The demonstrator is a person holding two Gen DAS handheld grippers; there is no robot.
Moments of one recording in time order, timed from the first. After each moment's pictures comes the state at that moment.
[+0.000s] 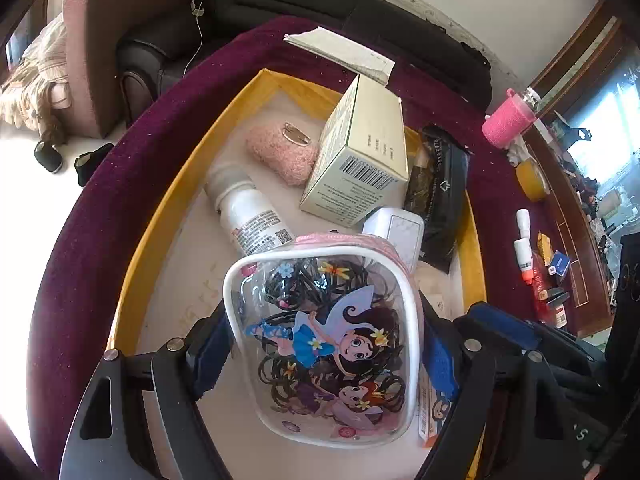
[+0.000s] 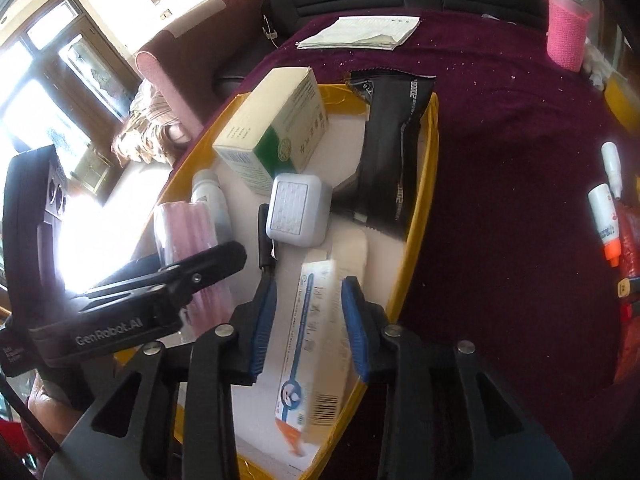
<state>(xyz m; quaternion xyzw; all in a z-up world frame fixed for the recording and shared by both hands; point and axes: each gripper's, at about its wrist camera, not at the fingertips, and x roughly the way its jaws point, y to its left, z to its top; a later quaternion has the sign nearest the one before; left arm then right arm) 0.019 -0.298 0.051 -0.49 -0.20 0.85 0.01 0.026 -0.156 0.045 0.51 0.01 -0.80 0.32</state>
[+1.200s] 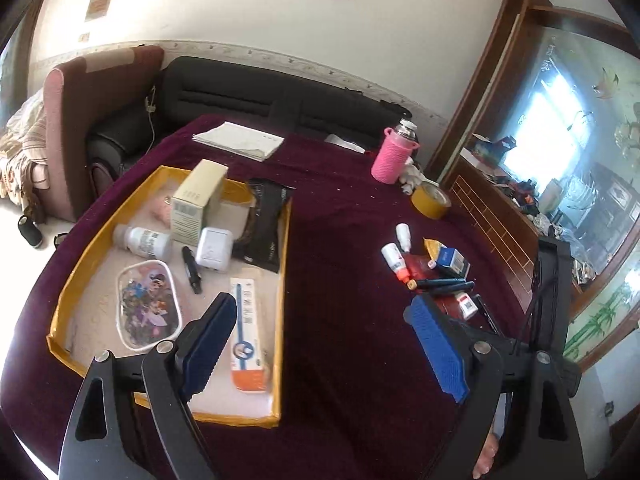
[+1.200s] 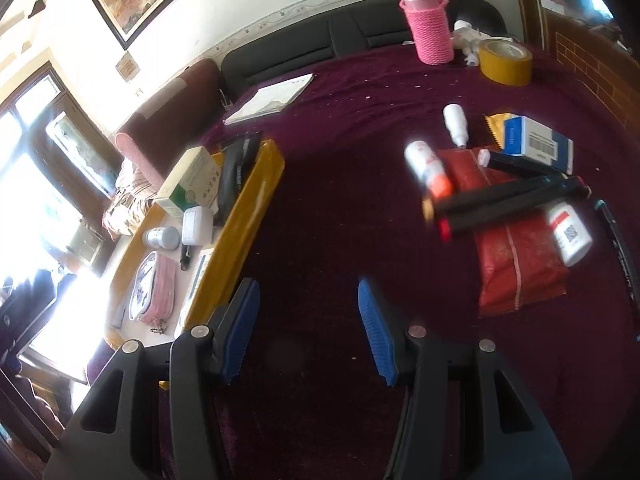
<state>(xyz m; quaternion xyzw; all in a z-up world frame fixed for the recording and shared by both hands) 0.115 -0.155 0.141 -0.33 -0.15 0.93 0.06 0.056 0.021 0.070 0.44 -0.09 -0.85 0.26</state>
